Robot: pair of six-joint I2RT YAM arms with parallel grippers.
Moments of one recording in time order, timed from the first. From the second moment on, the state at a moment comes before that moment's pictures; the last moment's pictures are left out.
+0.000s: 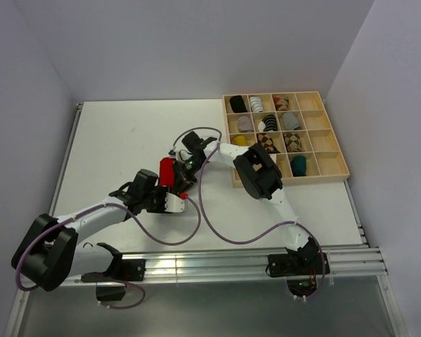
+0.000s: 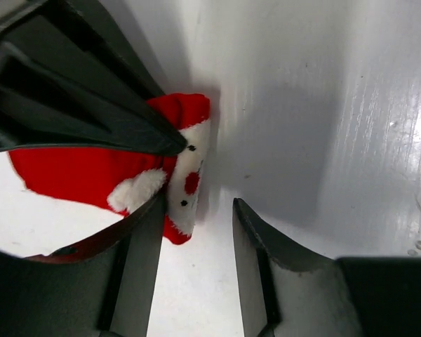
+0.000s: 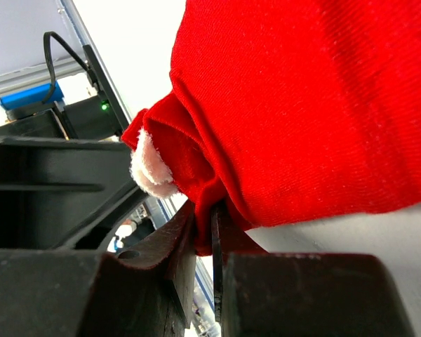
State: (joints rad) left arm -0.54 1.22 0.49 -0.17 0.25 1.11; right arm 0.69 2.45 1.83 -0.63 -0.98 0.36
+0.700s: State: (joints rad) left arm -0.54 1.39 0.55 -0.06 0.21 1.13; right arm 0.68 2.46 1.85 -0.65 -0.98 0.36
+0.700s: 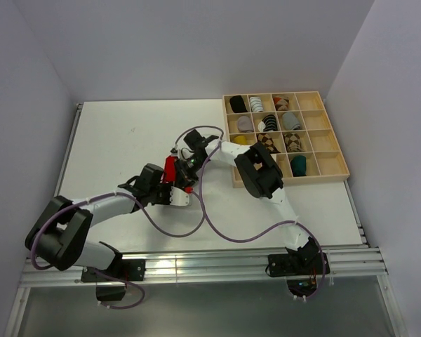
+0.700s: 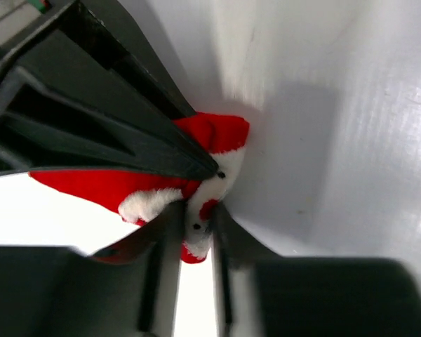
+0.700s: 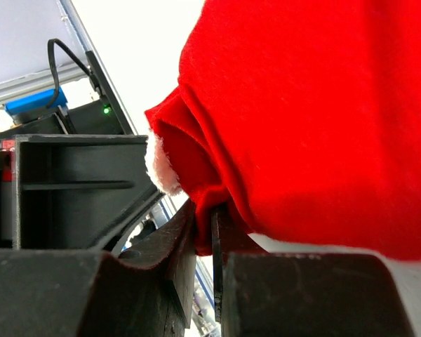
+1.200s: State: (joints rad) left arm -0.52 1.55 0.83 -0.43 0.31 1.07; right arm 0.66 2.30 1.65 -0.52 -0.82 0.44
